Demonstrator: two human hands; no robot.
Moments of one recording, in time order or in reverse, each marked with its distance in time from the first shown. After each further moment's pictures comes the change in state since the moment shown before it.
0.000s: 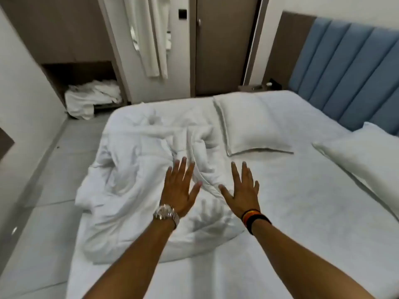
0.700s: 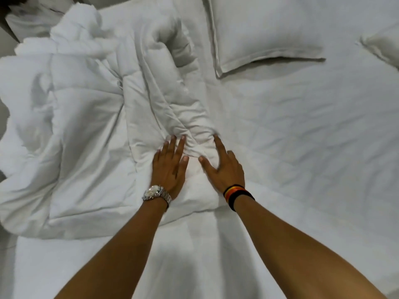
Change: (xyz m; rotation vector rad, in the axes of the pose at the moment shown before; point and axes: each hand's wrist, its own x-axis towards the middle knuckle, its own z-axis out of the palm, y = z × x) left_hand -0.008 -0.009 0.255 0.002 -0.266 -0.207; right_hand 0.024 0.156 0.169 0.314 -0.234 0.276
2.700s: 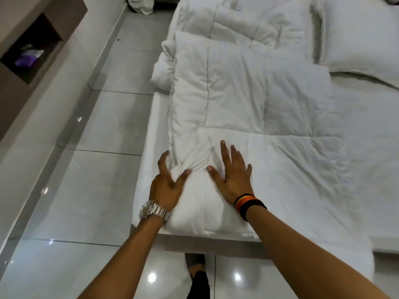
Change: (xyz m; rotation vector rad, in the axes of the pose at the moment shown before) left_hand -0.429 -0.191 -0.153 -0.535 0.279 -0.636; right_hand -0.336 -0.160 0.190 -0.270 -0.257 -0.364
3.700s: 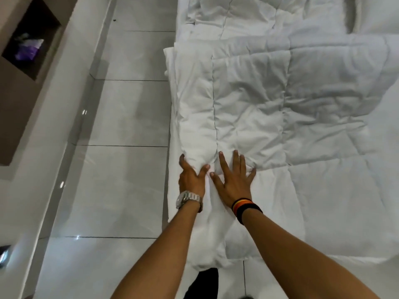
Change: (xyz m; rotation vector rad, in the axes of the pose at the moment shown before) left_hand 0.058 -0.068 0.004 -0.051 -0.091 -0.328; right_hand 0.019 -0.060 0.137 -0.190 -0.070 0.168
